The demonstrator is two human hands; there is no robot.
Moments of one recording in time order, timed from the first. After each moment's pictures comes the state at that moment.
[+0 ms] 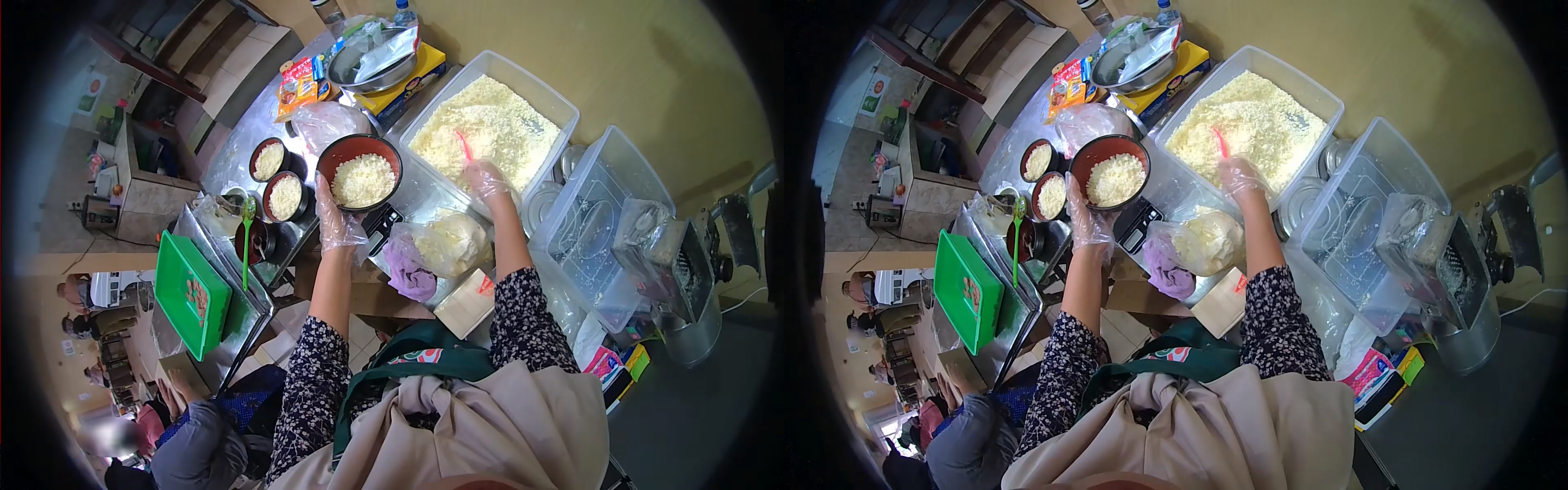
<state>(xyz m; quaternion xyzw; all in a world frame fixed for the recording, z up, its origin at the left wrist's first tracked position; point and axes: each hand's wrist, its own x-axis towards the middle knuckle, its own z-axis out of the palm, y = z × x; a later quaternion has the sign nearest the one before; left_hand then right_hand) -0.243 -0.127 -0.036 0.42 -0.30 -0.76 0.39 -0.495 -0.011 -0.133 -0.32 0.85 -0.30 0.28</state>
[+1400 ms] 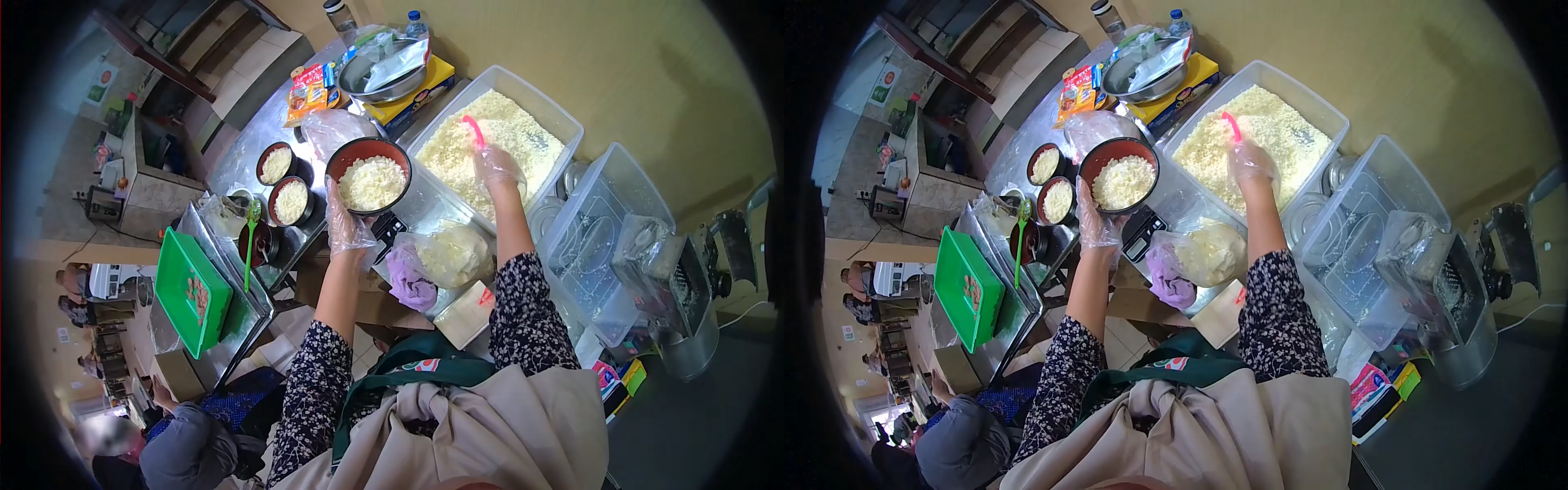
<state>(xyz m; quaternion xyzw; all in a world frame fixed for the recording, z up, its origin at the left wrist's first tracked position) -0.255 -0.120 -0.020 0.44 -0.29 -0.75 0.40 -0.524 -0.042 -0.101 -0.32 0.91 -0.24 0.13</state>
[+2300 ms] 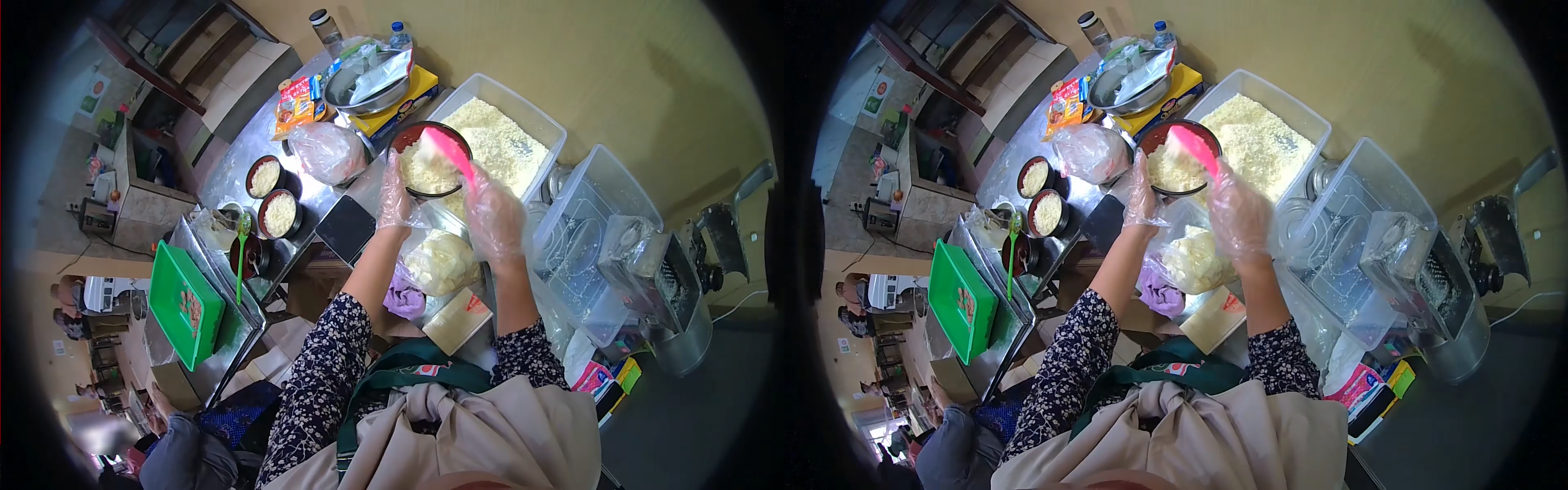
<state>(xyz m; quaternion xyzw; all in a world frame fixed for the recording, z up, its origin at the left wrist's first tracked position) -0.355 -0.102 -0.033 0.37 -0.38 -0.81 0.25 -0.444 0.041 0.012 -0.41 0.85 -0.34 -0.05</state>
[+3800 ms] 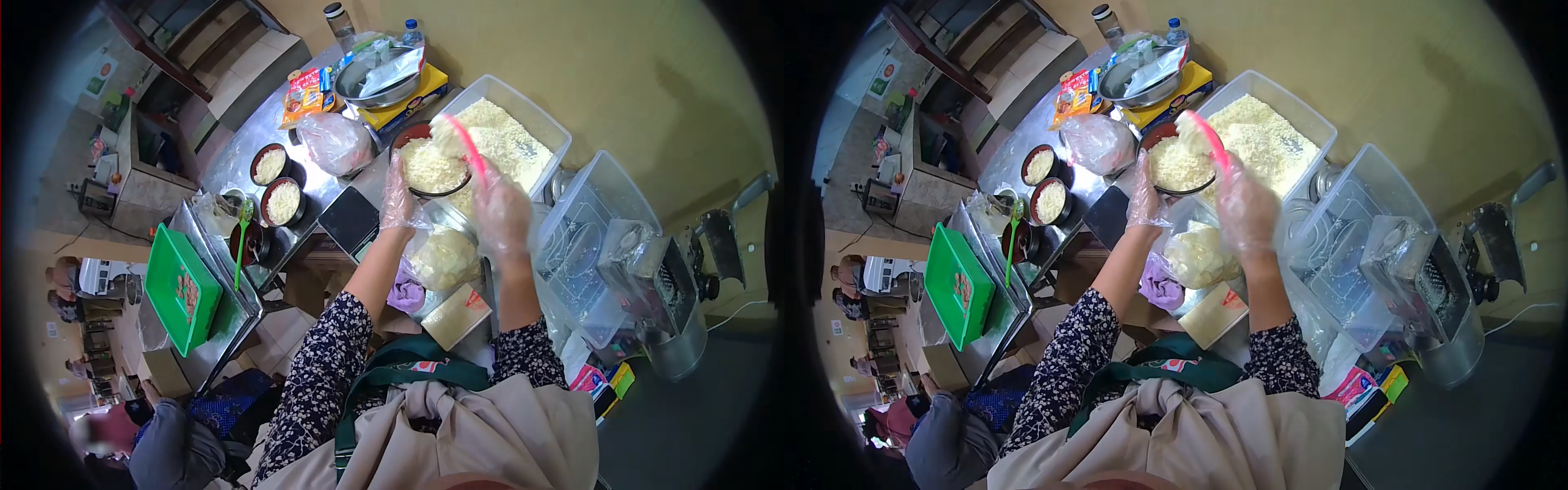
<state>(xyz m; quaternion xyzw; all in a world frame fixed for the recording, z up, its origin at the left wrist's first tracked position) -0.344 -0.092 -0.031 0.36 -0.32 -0.82 0.31 -0.437 0.037 0.040 -0.37 0.87 -0.32 0.02</state>
